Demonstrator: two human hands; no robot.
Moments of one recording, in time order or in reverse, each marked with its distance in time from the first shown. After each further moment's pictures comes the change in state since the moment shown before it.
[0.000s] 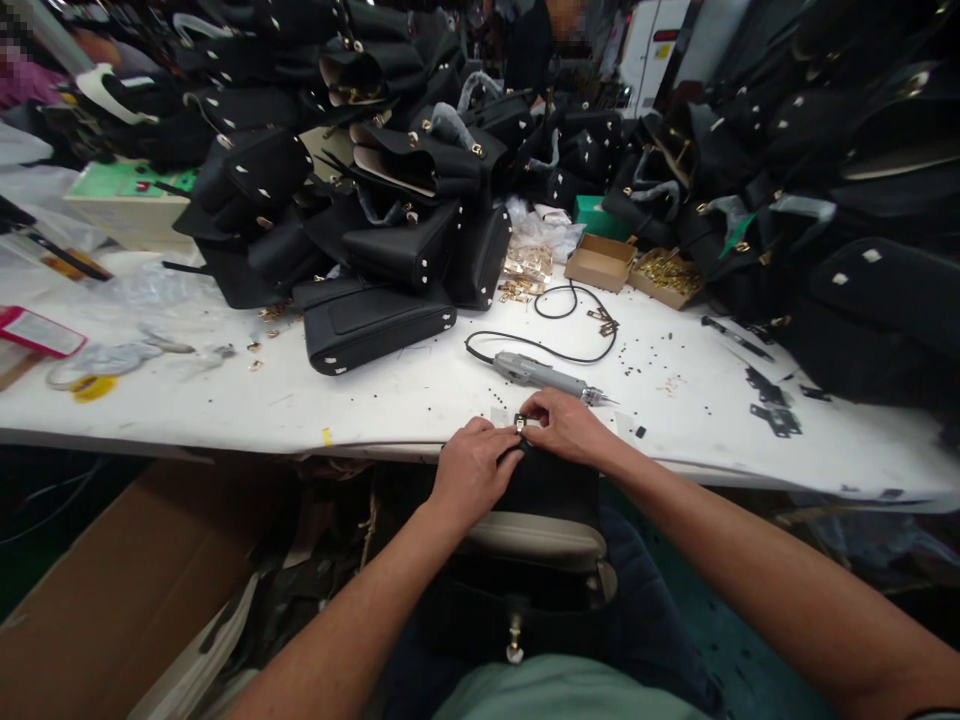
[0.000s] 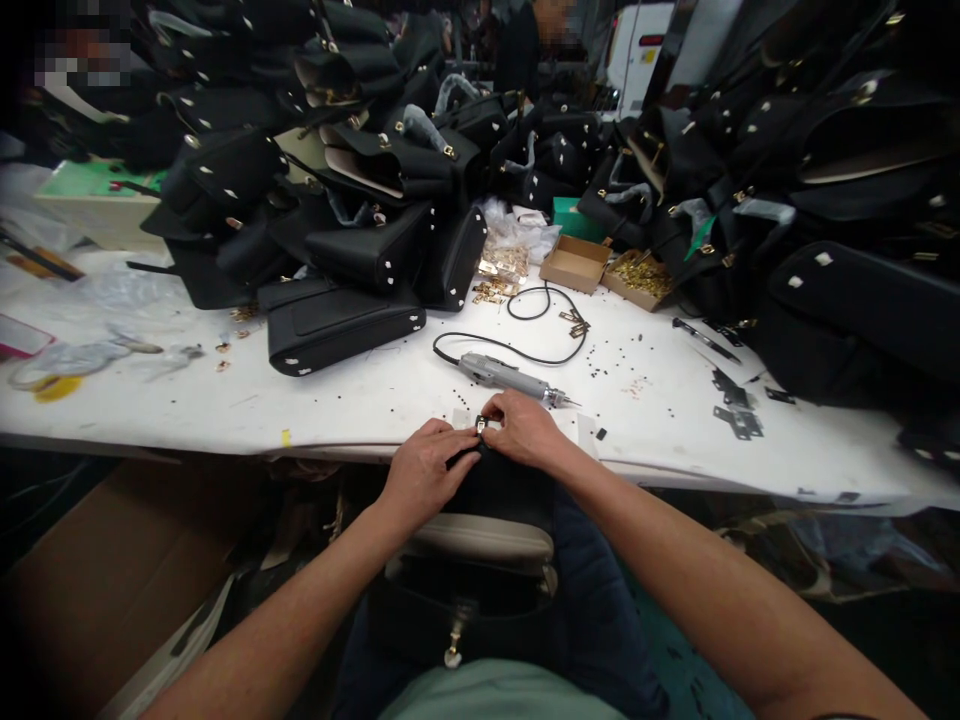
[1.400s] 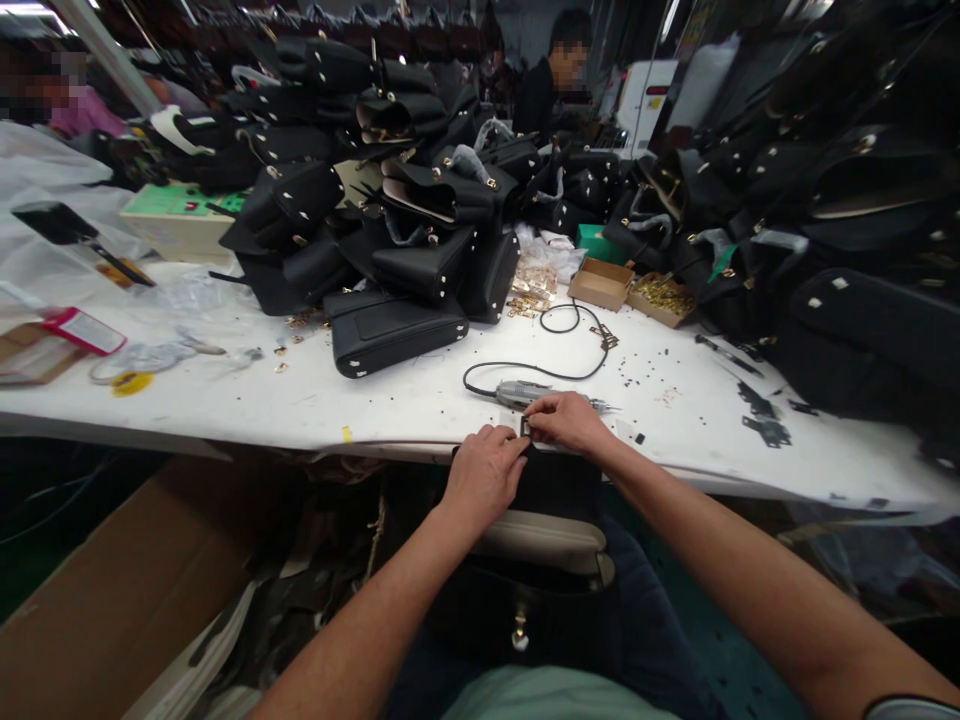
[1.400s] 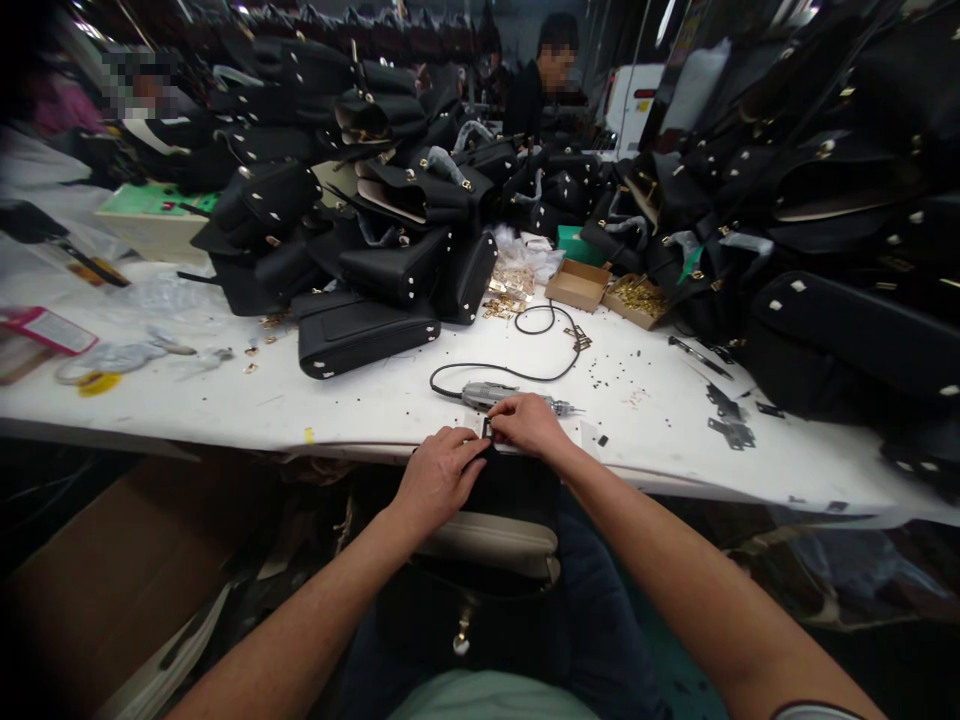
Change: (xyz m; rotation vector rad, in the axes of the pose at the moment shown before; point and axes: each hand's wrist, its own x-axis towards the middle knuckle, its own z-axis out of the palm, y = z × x) left_hand -0.012 0.018 -0.012 0.172 -0.057 -0.024; right_hand 0.007 -0.006 0.004 0.481 -0.040 0.301
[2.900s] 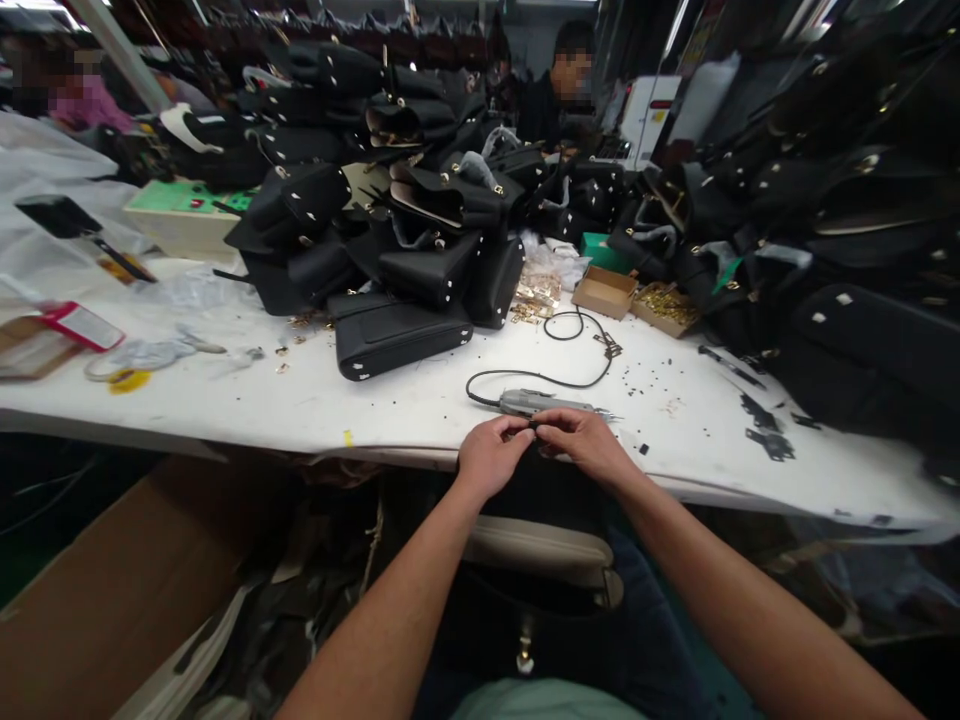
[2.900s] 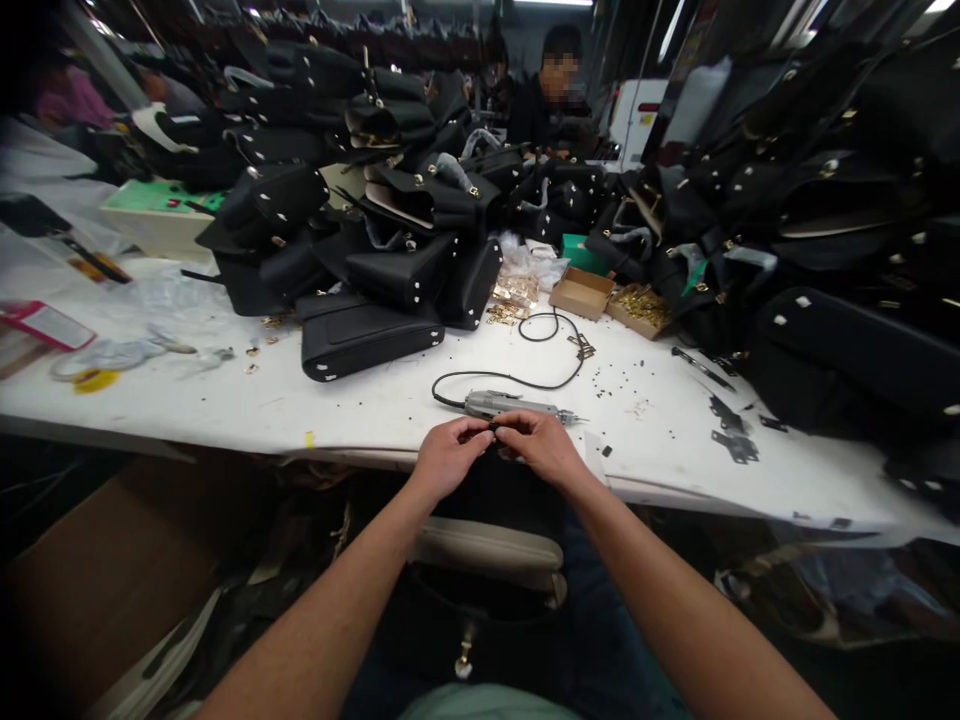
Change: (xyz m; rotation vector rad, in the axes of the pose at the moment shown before) left_hand 0.036 -0.015 0.019 -0.690 0.068 -0.486; right_hand -0.027 0.009 0.001 0.386 0.002 -0.144
